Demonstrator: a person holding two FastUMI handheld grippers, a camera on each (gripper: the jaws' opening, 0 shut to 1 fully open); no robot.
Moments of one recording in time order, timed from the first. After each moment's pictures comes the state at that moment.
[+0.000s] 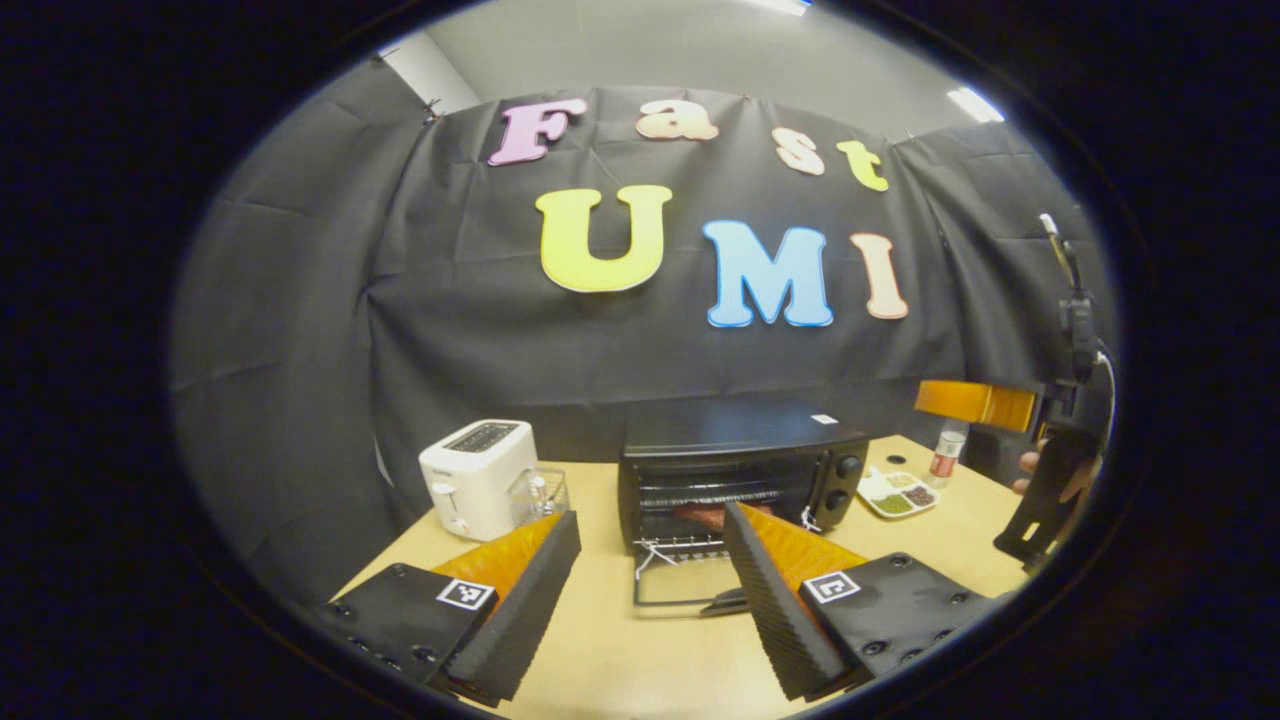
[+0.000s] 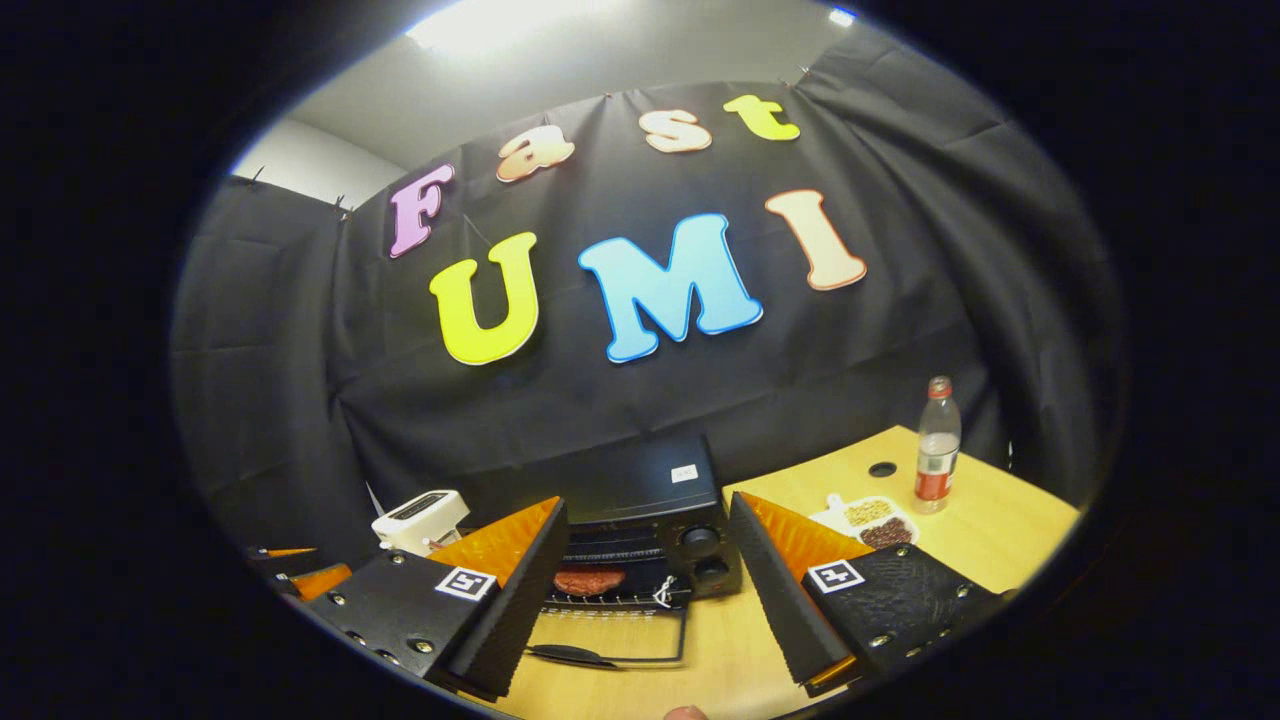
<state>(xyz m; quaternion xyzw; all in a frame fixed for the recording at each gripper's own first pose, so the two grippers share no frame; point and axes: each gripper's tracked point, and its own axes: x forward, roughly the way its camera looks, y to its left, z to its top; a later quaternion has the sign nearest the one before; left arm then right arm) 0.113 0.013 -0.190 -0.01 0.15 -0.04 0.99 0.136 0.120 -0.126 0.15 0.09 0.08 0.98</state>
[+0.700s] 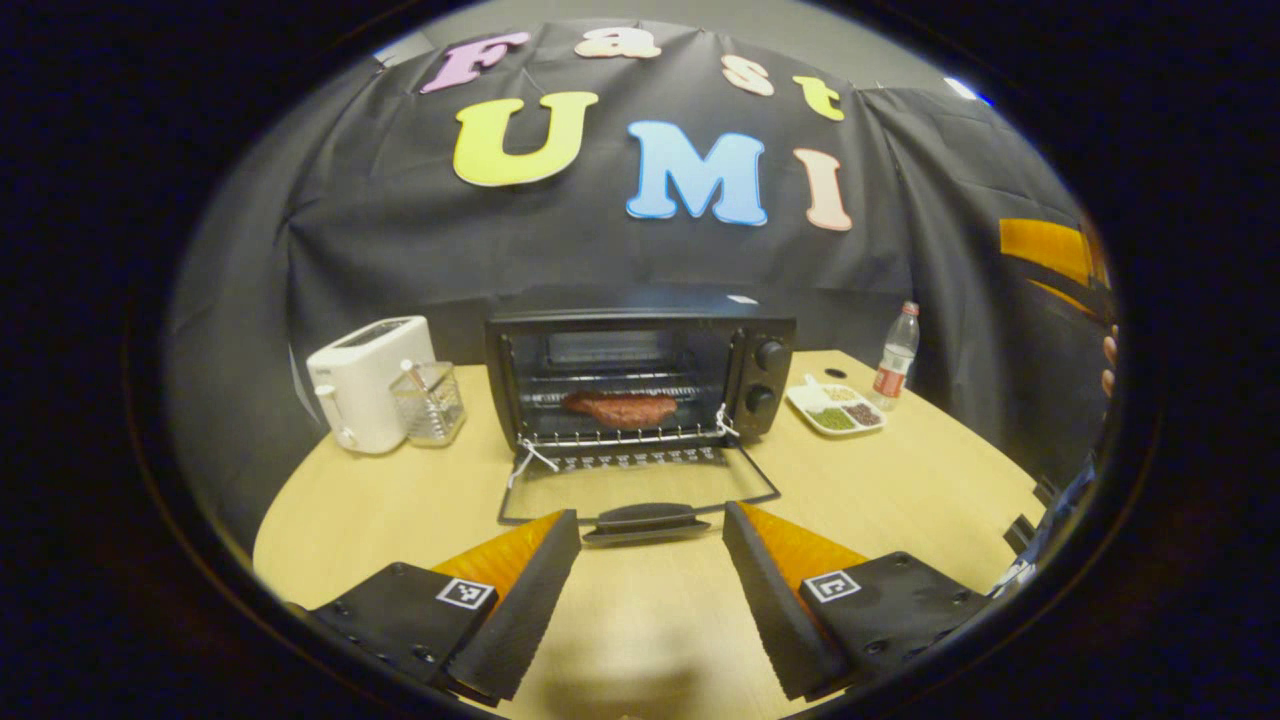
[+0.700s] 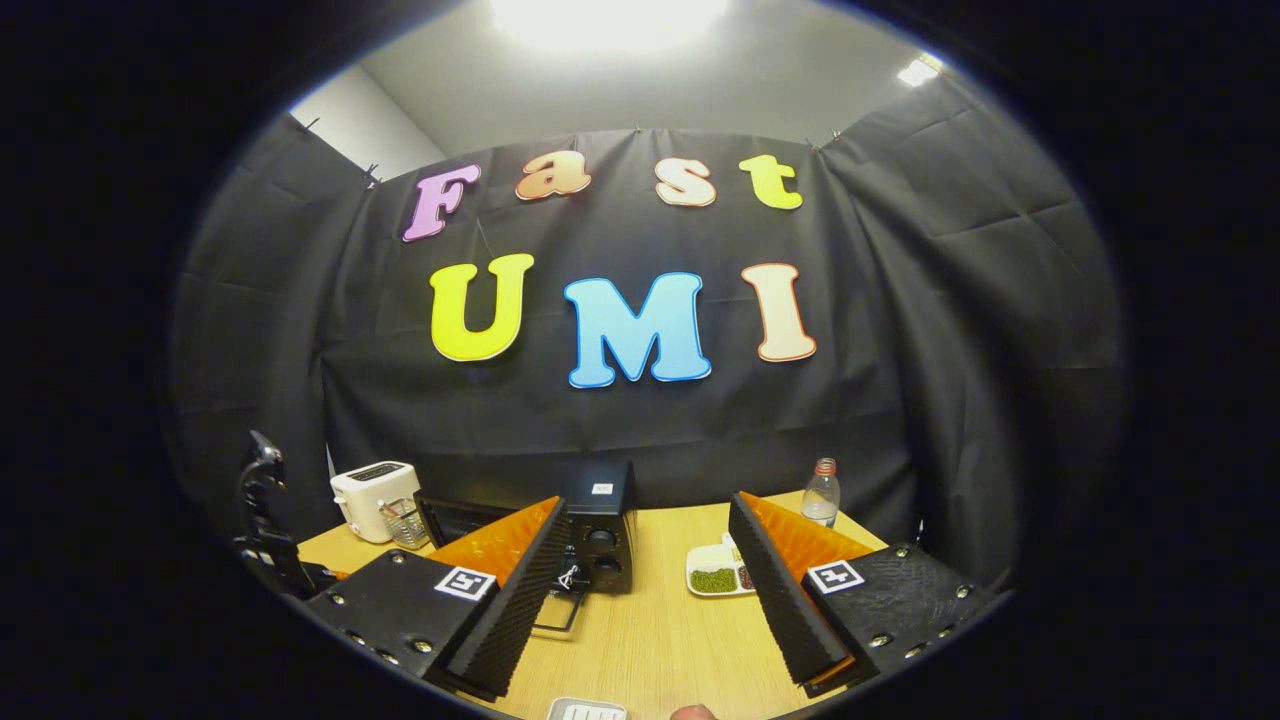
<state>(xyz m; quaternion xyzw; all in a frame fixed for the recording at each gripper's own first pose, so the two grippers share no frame) 0.102 -0.097 -0.314 -0.02 0.29 -0.13 0.95 0.070 0.046 -0.098 0.06 0.06 0.03 1.00</state>
